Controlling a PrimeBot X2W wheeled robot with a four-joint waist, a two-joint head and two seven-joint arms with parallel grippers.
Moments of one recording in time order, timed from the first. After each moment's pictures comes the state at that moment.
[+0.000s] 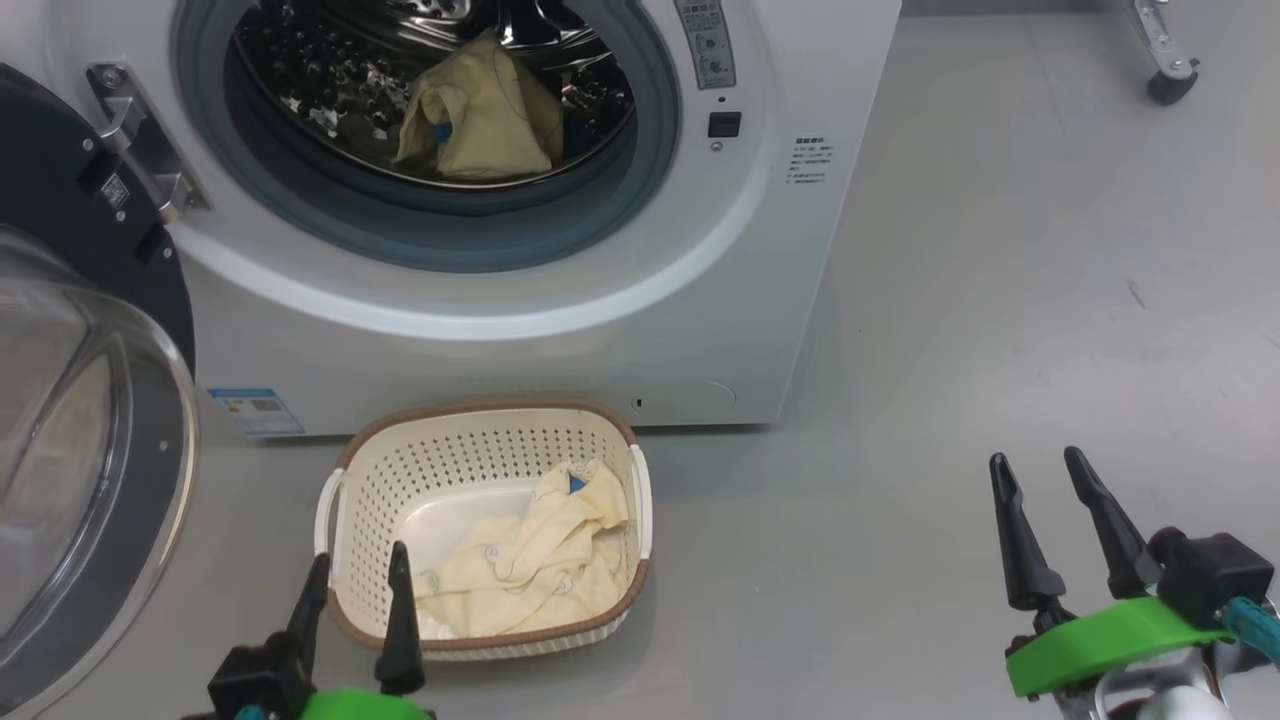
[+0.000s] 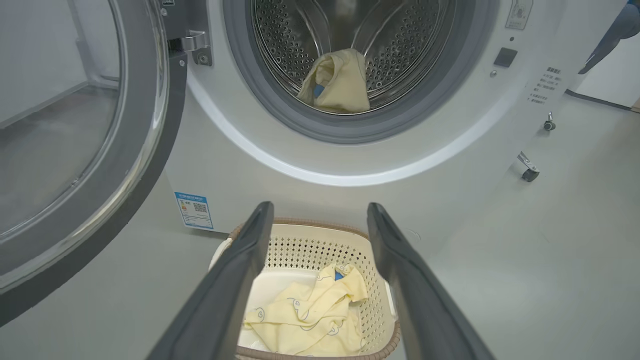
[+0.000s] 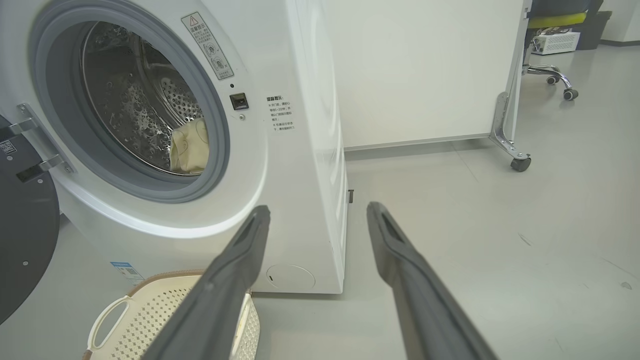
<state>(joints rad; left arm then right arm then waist) 0.00 0.04 -0.16 0.25 -0.25 0.12 -0.25 0.06 -0.08 0.03 0.11 0.25 0.13 -0.25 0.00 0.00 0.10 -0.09</state>
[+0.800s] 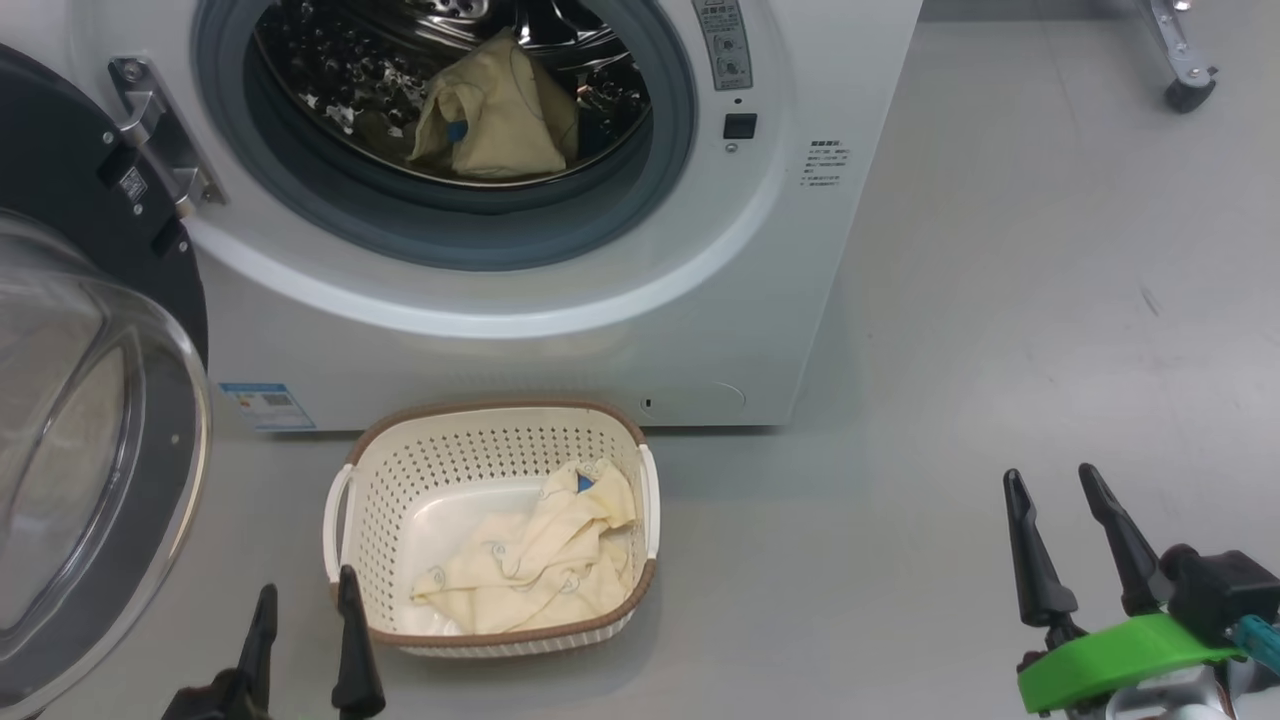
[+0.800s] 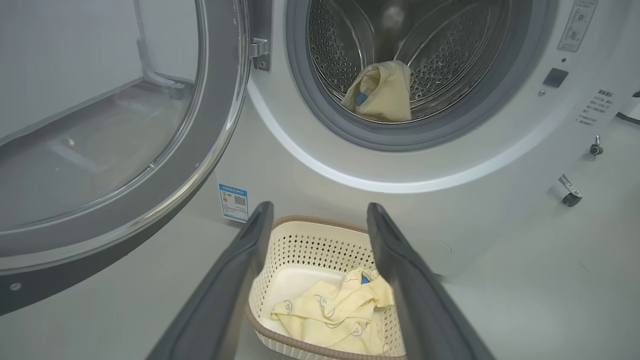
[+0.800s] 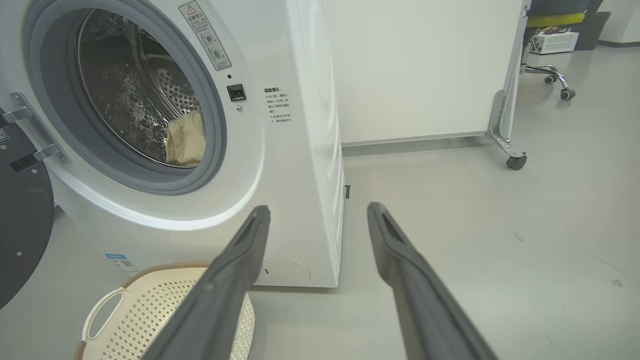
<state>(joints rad) 0.09 0.04 -0.10 0.16 -0.27 0.15 -0.25 0.09 -0.08 0.01 0.10 0.23 0.13 -0.25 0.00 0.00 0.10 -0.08</state>
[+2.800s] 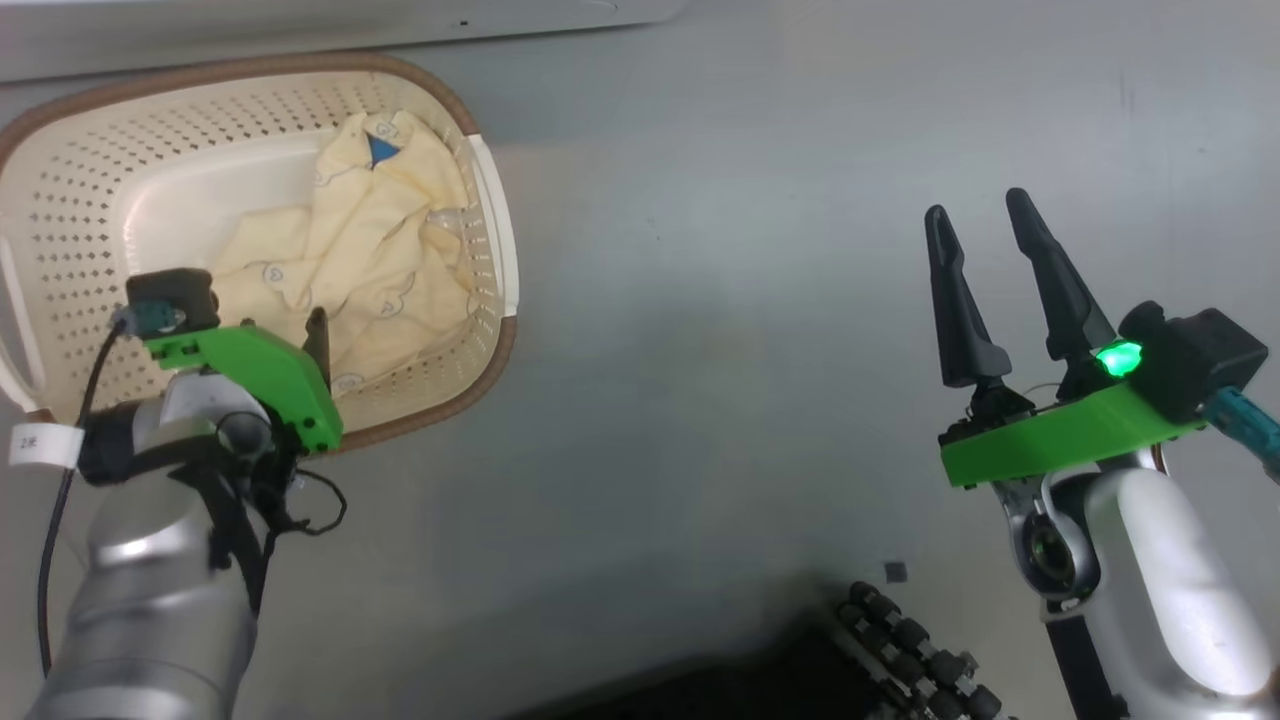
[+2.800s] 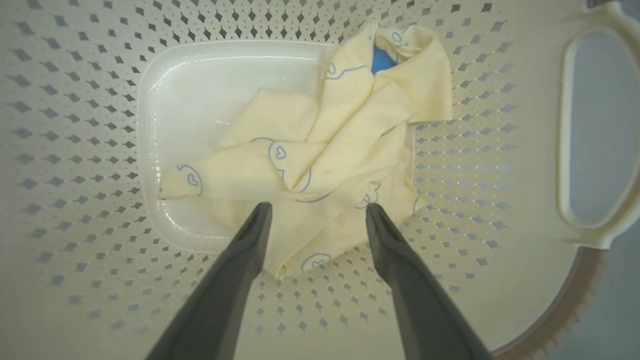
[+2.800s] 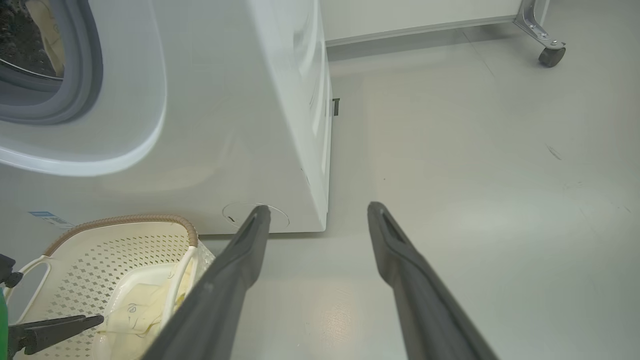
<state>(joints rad) -0.86 0.09 -0.12 1.18 -0.28 -0.08 0.01 -0.29 -0.05 0.13 0.08 0.29 0.13 -0.25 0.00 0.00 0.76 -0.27</state>
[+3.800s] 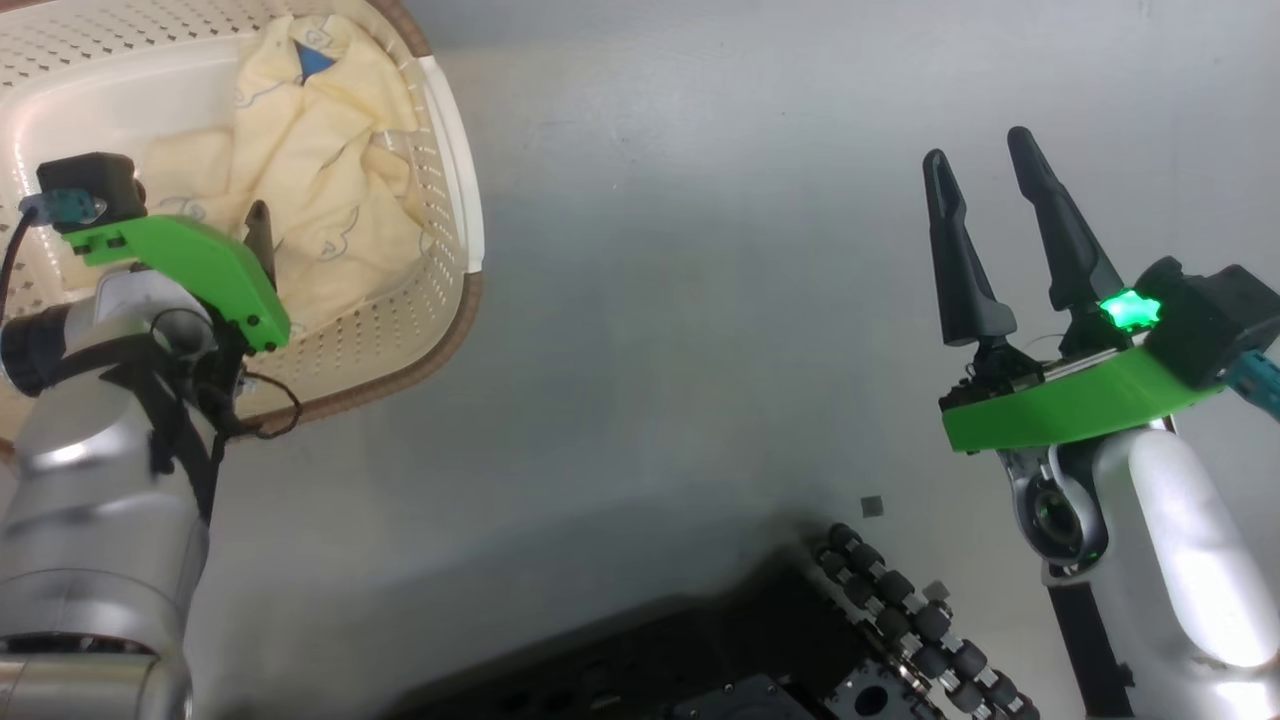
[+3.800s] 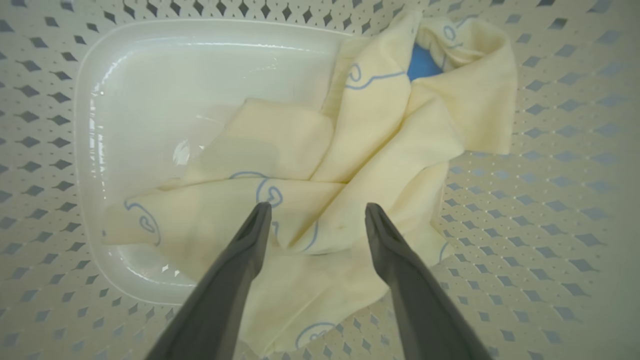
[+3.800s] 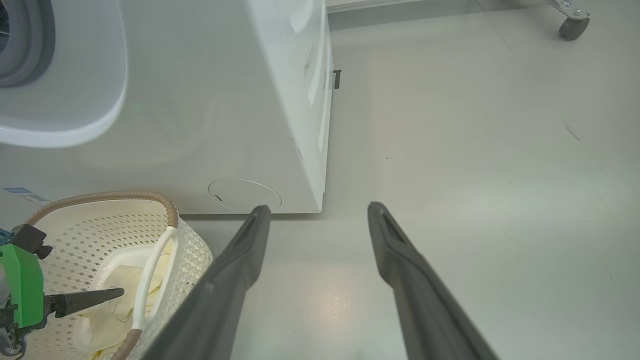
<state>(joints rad) -1.06 0.13 -0.12 1.28 -0.34 -0.09 0.02 -0.35 -0.05 0.14 0.05 0.30 0.13 -0.25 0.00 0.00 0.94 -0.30</state>
